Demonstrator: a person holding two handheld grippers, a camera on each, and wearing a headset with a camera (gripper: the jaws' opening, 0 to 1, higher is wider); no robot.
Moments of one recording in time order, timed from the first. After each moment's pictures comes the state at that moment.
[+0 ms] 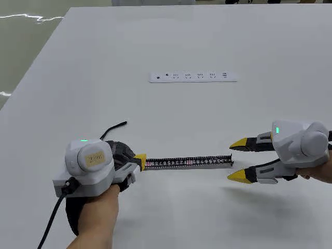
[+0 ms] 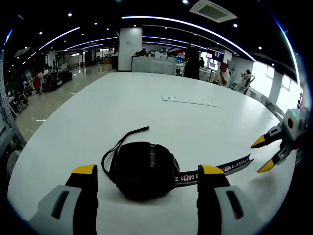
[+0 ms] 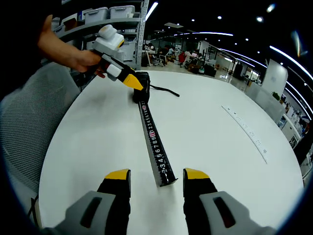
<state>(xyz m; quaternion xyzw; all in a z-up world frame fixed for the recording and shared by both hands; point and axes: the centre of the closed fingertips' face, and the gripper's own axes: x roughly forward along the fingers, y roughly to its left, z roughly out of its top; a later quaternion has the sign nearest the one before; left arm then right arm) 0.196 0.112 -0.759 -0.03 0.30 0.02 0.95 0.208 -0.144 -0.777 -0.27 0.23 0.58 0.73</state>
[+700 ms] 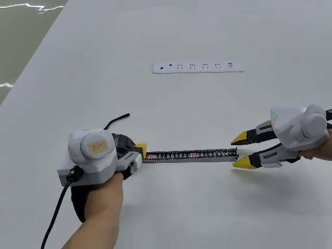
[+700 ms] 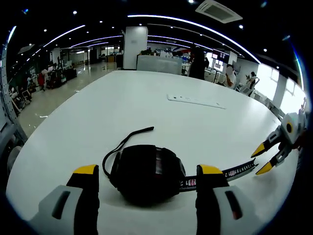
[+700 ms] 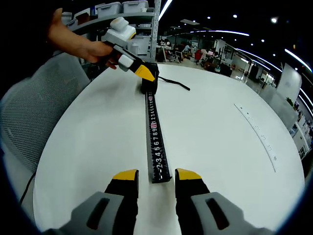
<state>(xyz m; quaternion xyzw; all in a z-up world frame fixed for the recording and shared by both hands) 0.205 0.118 -0.766 -0.04 0.31 0.03 0.95 0.217 -0.145 -0.797 -0.29 0.24 0.63 0.68</state>
